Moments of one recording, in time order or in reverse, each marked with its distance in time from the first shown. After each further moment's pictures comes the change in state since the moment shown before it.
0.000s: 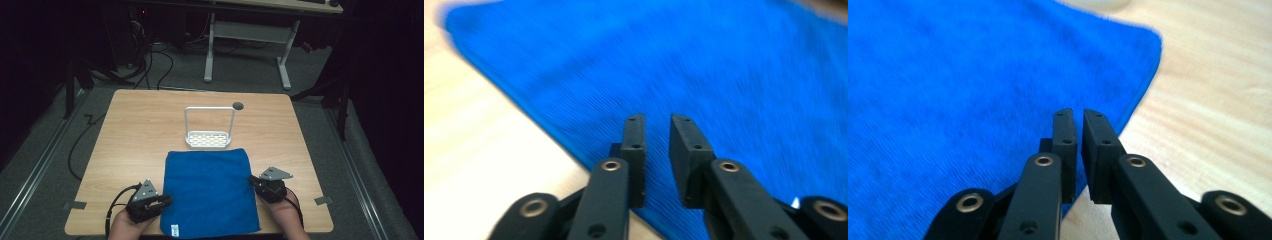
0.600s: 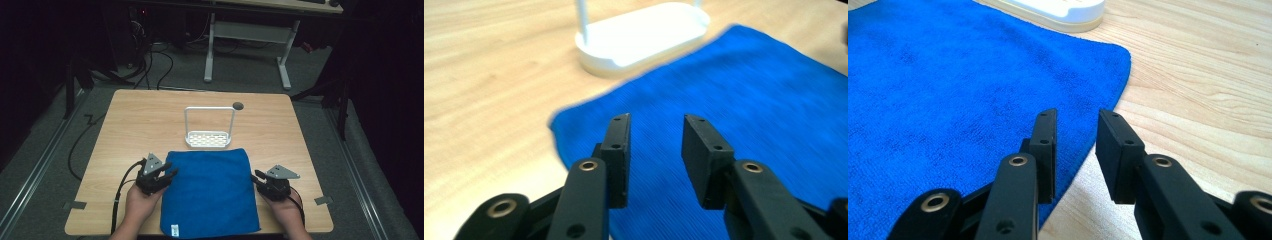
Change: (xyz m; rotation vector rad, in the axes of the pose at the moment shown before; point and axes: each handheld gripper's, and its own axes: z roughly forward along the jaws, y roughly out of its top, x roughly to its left) left arm 0.031 0.057 0.035 -0.104 0.220 -0.052; right arm -0.009 -0.001 -0.005 -0.062 -0.037 0.058
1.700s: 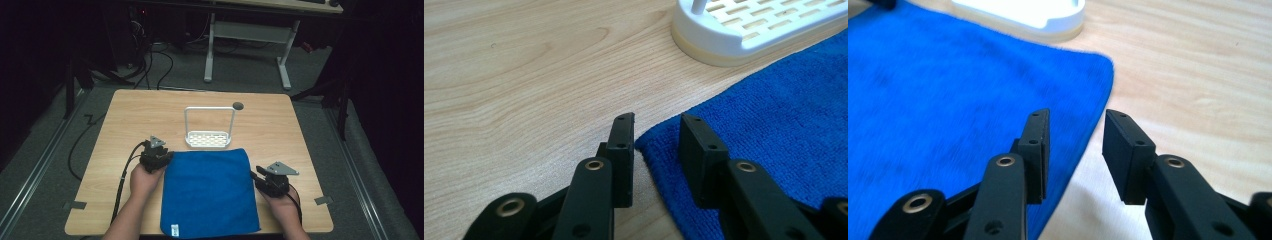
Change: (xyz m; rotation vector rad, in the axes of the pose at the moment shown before) left arm 0.055 0.004 0.065 0.151 0.092 -0.077; right arm -0.003 0.008 0.008 -0.009 -0.050 0.055
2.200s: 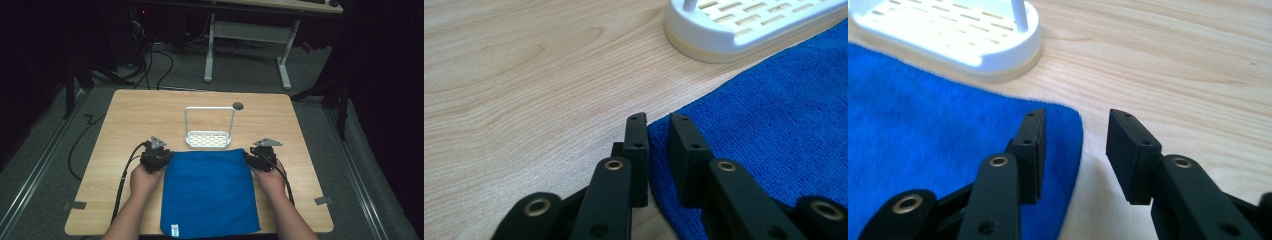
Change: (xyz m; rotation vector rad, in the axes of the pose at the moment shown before) left arm -0.003 -0.001 0.000 0.002 -0.008 0.027; right arm -0.025 0.046 0.073 0.100 -0.049 0.070
